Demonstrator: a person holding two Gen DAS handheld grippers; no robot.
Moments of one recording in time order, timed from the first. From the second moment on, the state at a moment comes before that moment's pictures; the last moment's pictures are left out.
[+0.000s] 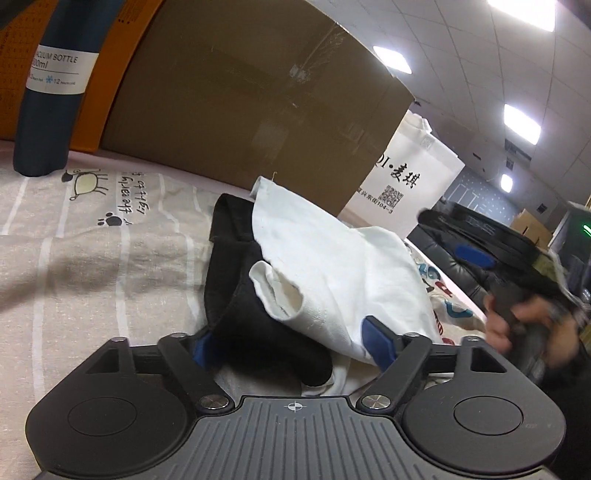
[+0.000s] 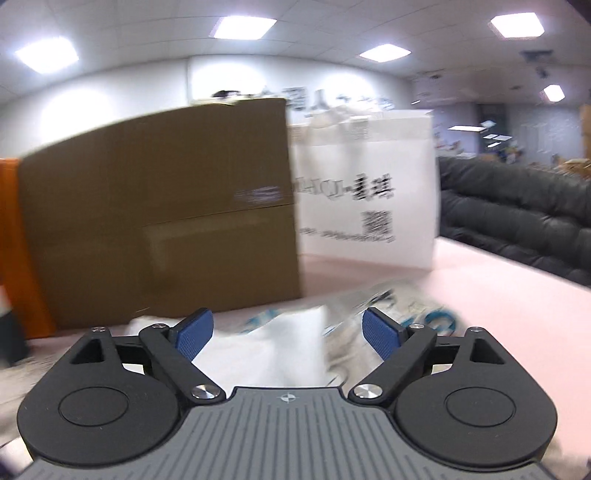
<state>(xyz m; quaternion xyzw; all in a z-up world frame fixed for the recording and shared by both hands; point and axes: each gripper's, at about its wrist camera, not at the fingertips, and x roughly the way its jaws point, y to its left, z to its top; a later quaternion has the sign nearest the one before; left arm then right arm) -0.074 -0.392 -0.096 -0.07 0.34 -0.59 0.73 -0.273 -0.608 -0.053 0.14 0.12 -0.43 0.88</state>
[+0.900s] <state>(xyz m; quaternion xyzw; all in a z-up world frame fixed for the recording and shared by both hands) -0.068 -0.225 -0.015 -0.08 0.15 -0.58 0.79 -0.298 -0.311 0.034 0.20 0.01 -0.31 0.93</state>
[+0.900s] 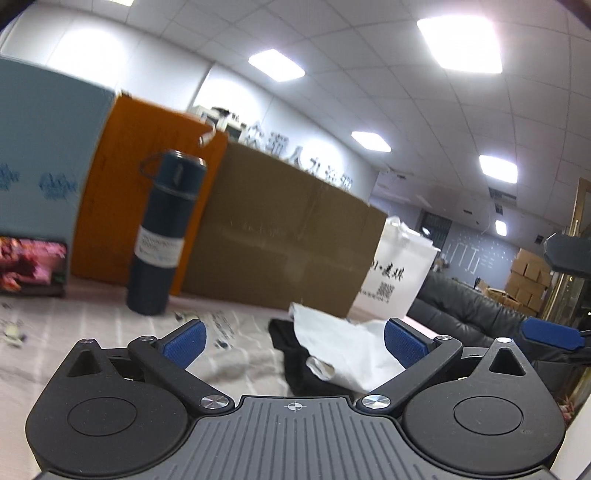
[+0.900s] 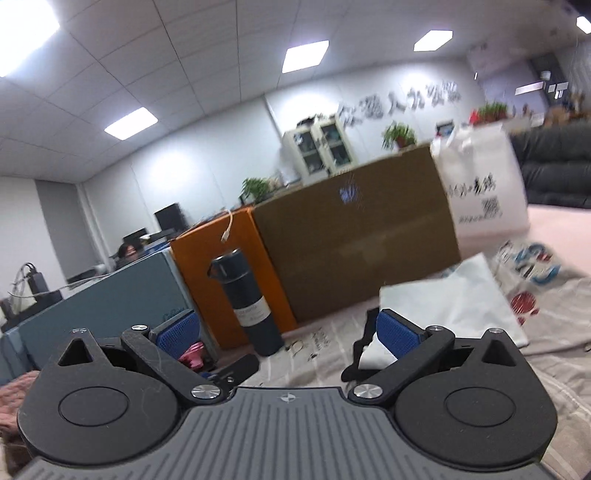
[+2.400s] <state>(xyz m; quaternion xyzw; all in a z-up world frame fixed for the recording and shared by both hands) -0.072 -0.217 -0.052 0.00 -0.01 -0.55 0.84 -0.220 -0.303 -0.079 0.04 -0.02 -0.62 0.78</state>
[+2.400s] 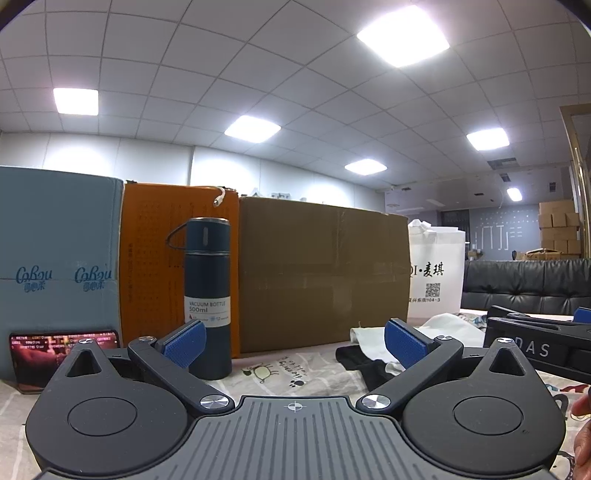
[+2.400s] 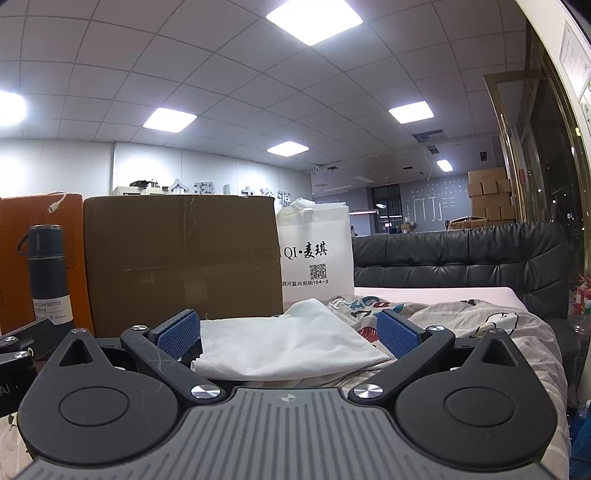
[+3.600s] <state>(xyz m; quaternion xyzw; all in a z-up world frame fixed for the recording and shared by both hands) -0.071 -0.221 -0.052 0.01 0.00 -0.56 0.83 -0.219 -0.310 -0.079 0.05 -0.01 -0.61 0.79</state>
